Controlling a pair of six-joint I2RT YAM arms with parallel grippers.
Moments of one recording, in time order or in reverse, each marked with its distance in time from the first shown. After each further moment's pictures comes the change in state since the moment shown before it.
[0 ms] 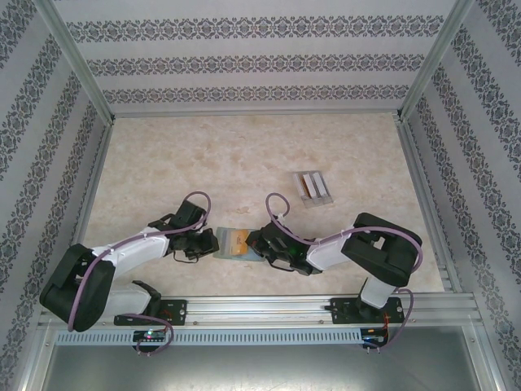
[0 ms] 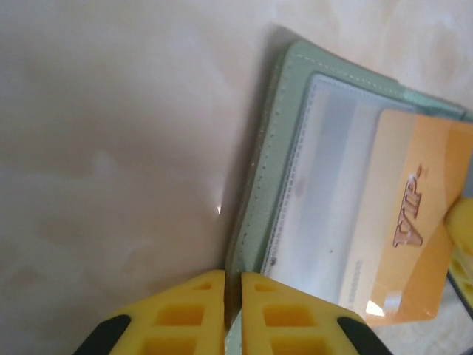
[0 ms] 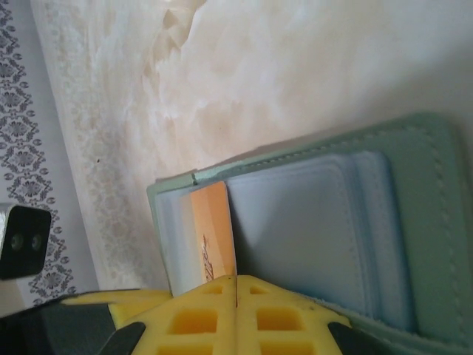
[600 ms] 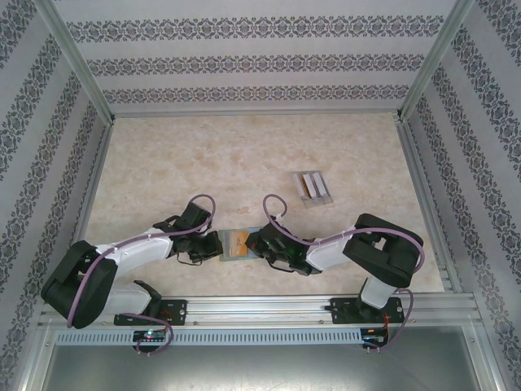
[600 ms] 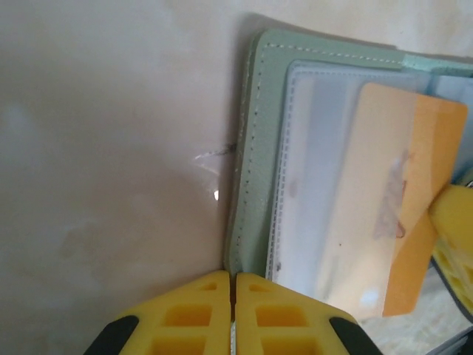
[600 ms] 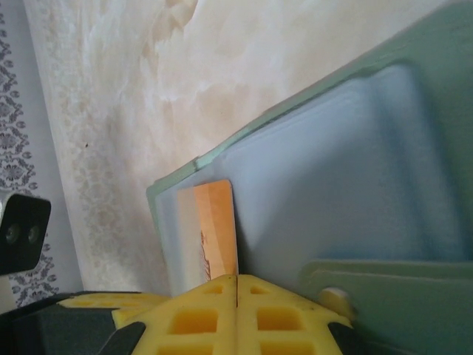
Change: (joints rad) left arm -0.052 0.034 0.005 0.031 0.015 -0.046; right arm 0.010 0.000 0.026 -0.046 -0.026 -0.064
